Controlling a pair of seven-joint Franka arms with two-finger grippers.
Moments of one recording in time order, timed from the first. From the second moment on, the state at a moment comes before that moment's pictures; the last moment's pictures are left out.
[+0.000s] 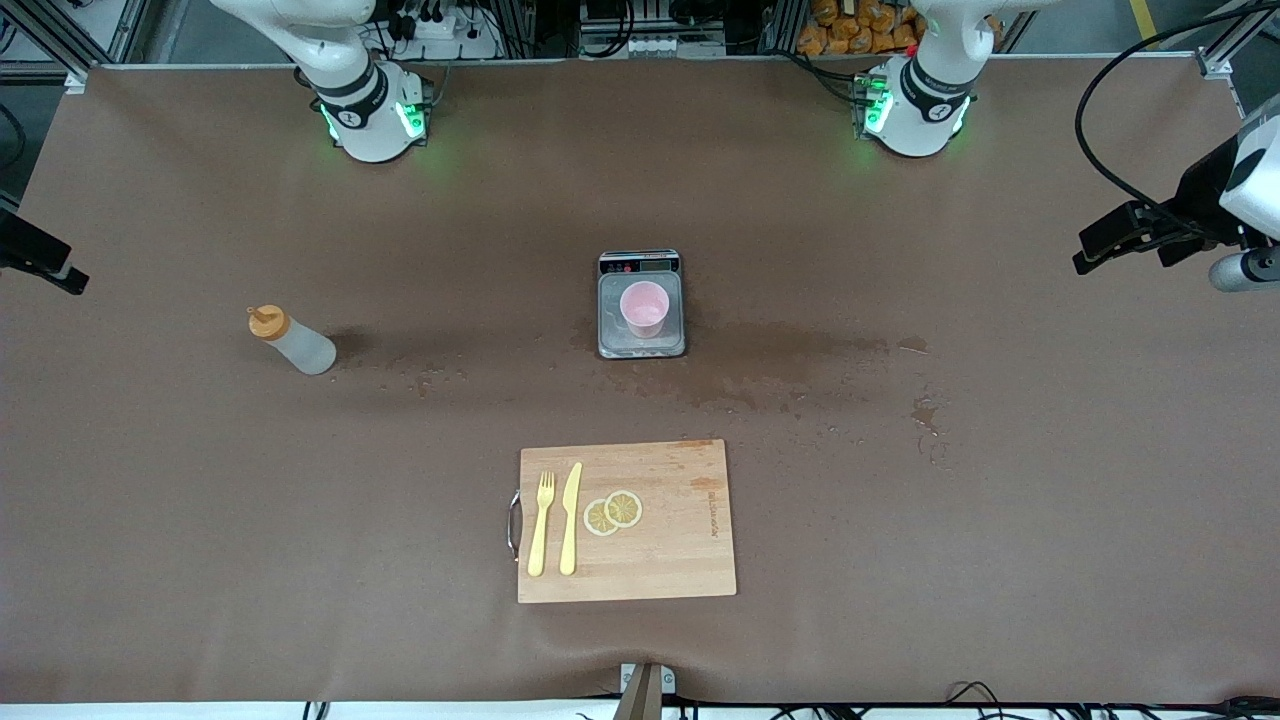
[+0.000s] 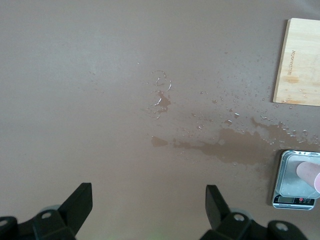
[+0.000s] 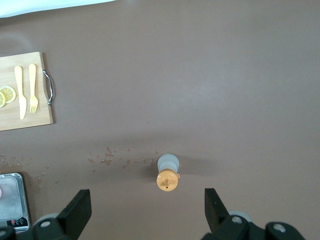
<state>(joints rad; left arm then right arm) 0.08 -0.02 -0.13 -1.60 -0.05 1.57 -0.16 -0.14 0.04 0.02 -1.47 0.05 1.57 -0.03</state>
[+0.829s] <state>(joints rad) 0.07 -0.03 -0.15 -1.57 -0.01 1.52 -0.16 -0.02 -0.01 -0.09 -1.57 0.03 1.65 -0.03</state>
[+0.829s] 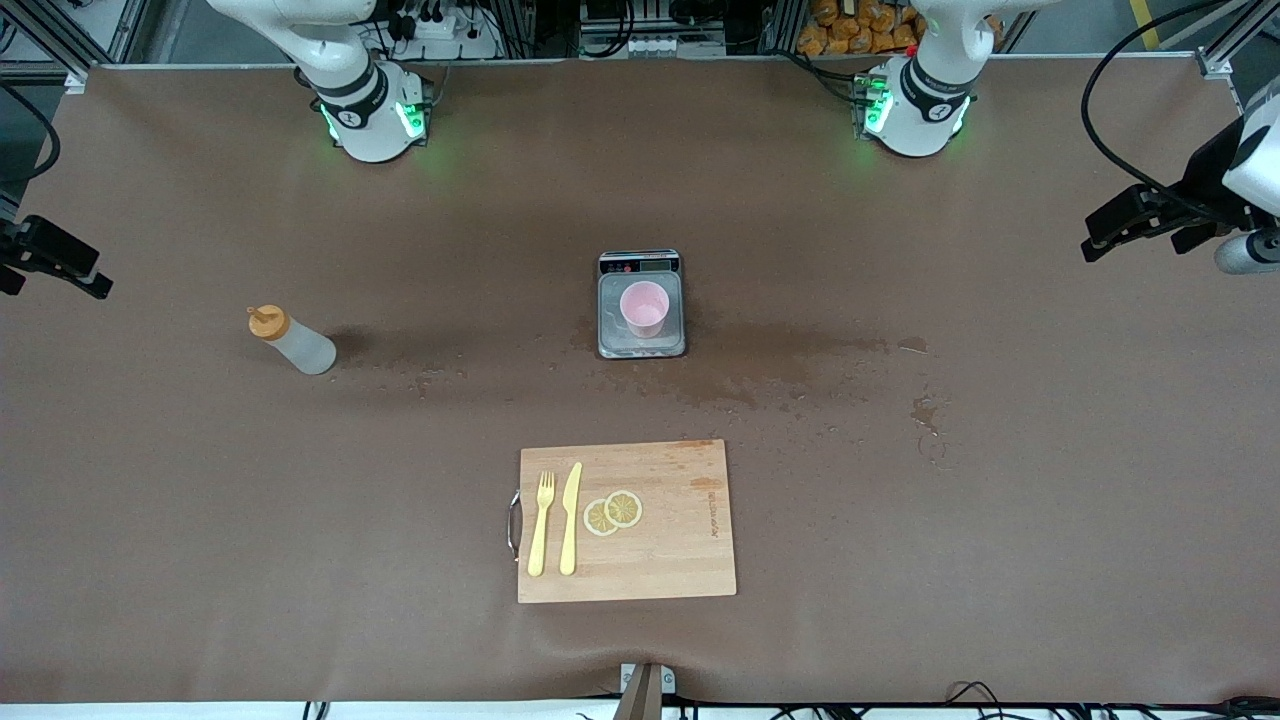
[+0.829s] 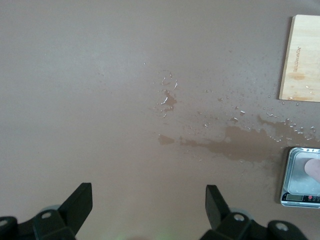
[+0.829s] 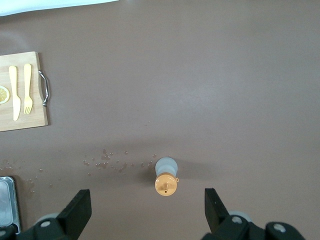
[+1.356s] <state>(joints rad) 0.08 -0.03 -0.14 -1.54 -0.01 1.49 -0.16 0.04 -0.01 -0.14 -1.57 0.01 1.67 -0.03</state>
